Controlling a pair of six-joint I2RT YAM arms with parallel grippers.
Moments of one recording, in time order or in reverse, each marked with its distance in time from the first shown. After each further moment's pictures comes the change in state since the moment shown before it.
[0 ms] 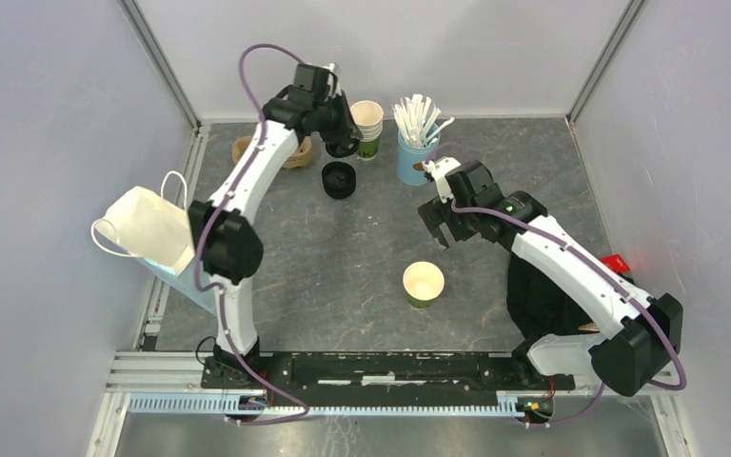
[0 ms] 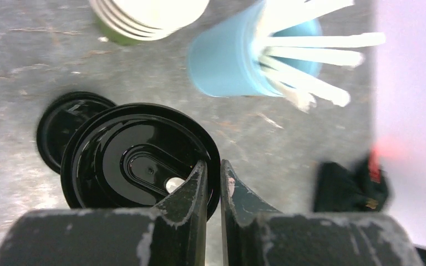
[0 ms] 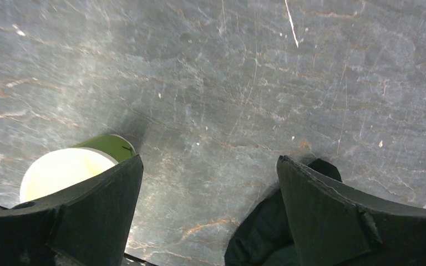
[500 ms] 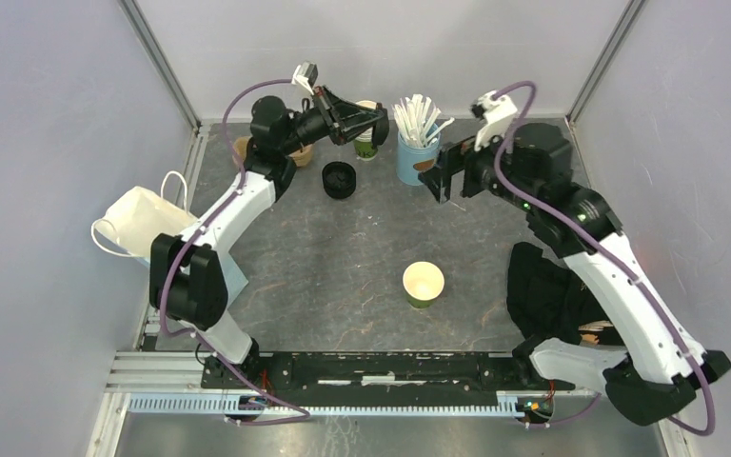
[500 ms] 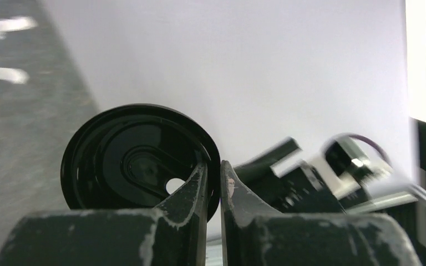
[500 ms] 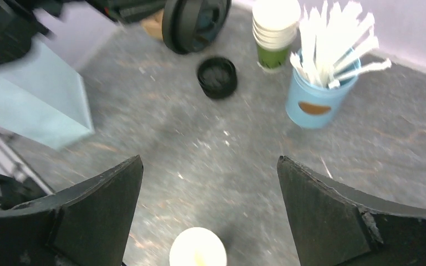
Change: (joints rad) left arm 0.047 -0.446 -0.742 1.170 0.562 -0.821; right arm -0.032 -0.123 0.317 0.147 -0.243 0.166
